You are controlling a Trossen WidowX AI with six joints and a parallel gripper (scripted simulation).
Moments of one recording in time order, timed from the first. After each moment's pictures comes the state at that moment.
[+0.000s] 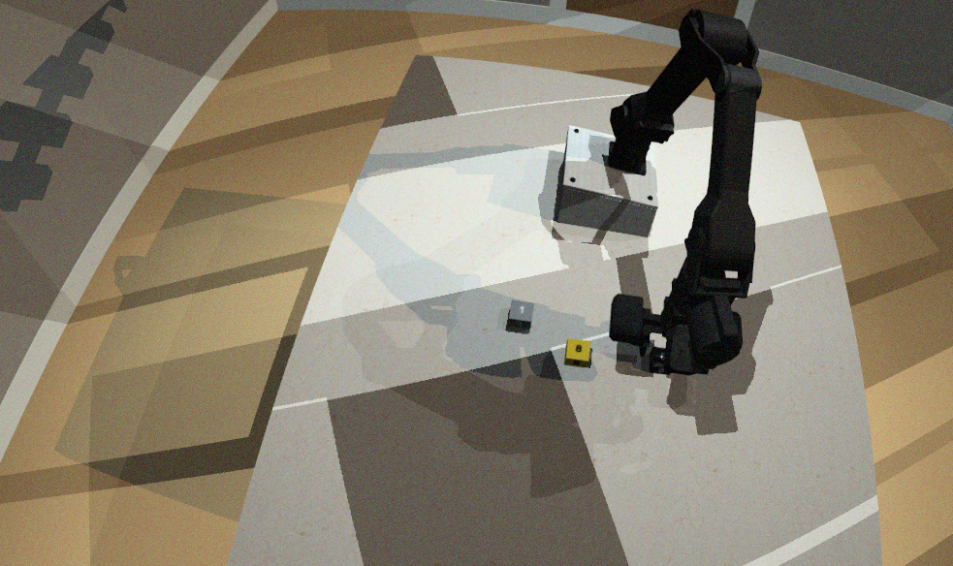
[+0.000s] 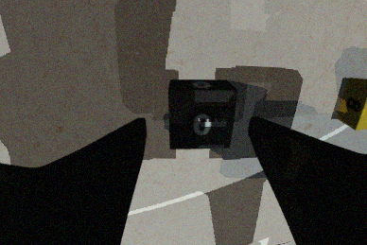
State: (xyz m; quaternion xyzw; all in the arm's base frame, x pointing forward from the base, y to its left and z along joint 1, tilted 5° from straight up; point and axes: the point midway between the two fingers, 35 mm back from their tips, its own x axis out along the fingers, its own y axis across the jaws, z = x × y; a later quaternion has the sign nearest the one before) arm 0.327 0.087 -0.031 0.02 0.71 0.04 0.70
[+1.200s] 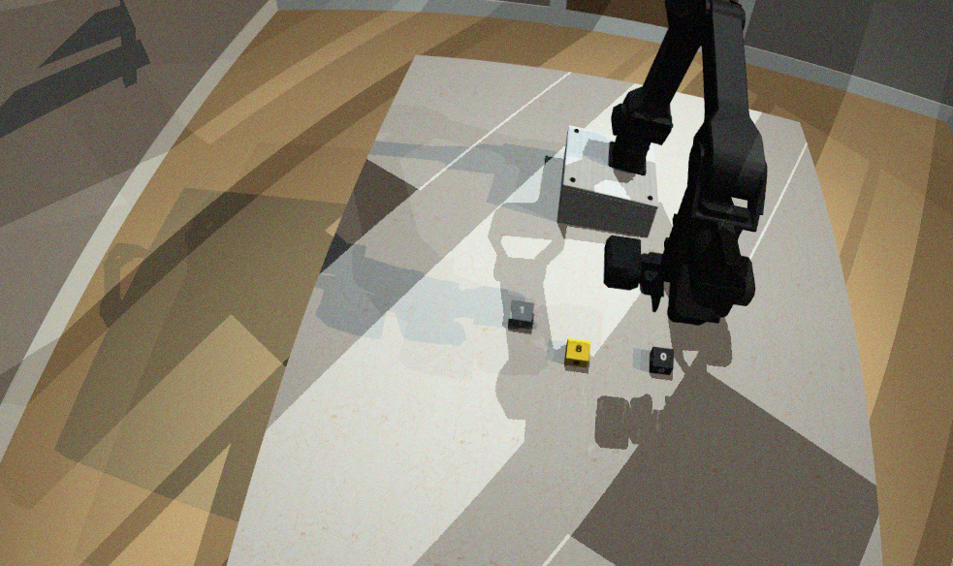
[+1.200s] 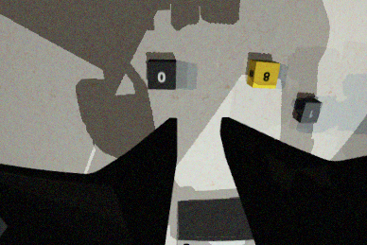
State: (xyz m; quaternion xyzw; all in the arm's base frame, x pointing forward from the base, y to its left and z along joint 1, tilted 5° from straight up) arm 0.332 0.048 0.084 0.01 0.71 0.05 0.71
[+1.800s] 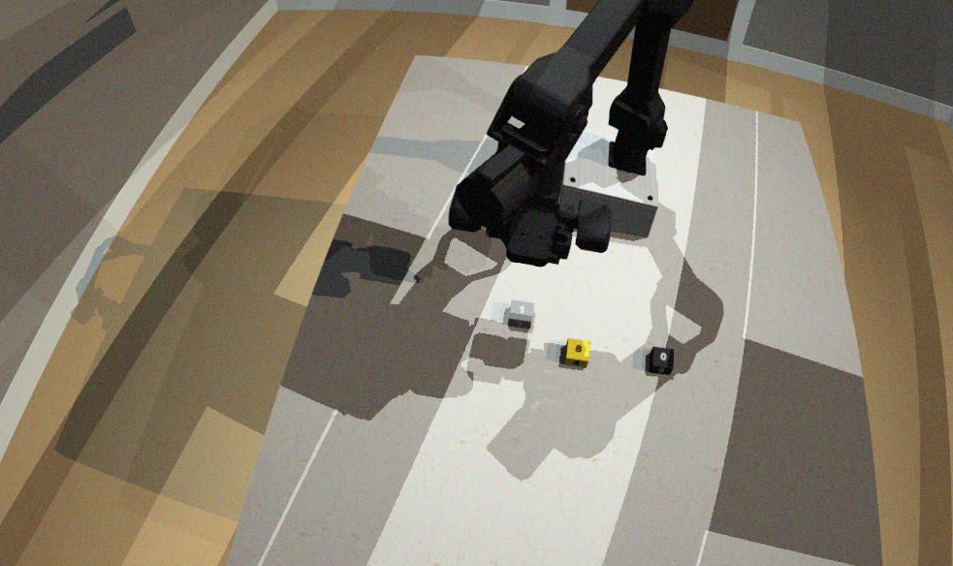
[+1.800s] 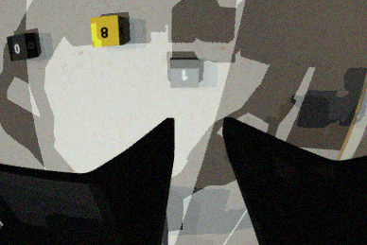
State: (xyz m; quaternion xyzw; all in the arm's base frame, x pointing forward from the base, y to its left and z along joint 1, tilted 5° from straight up) arm 0.291 -0.138 0.069 0.01 0.71 0.03 0.70
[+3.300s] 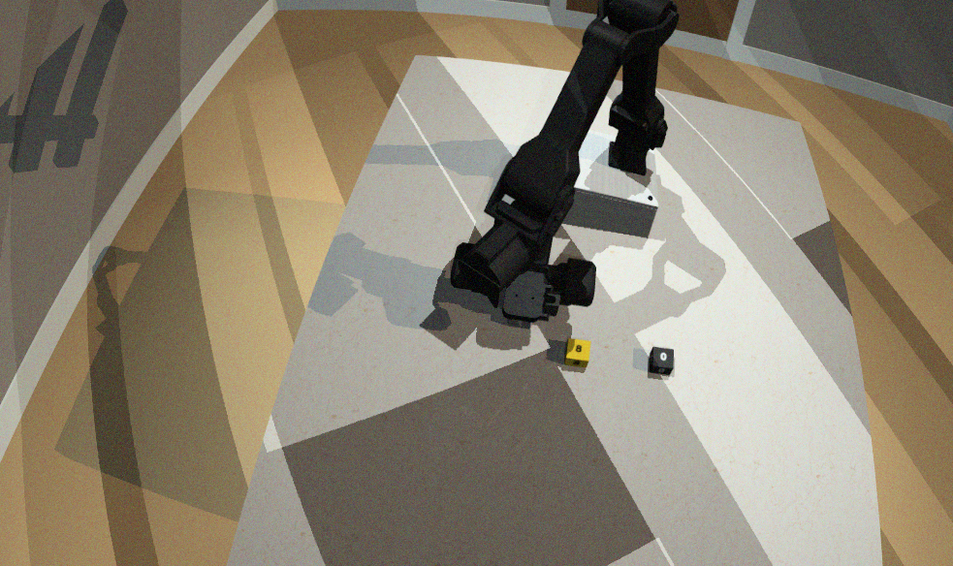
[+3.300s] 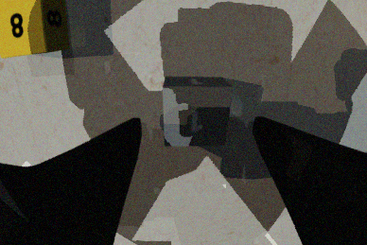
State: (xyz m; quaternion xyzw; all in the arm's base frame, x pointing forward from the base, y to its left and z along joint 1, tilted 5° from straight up) arm 0.288 -0.131 -0.046 0.01 0.71 0.04 0.70
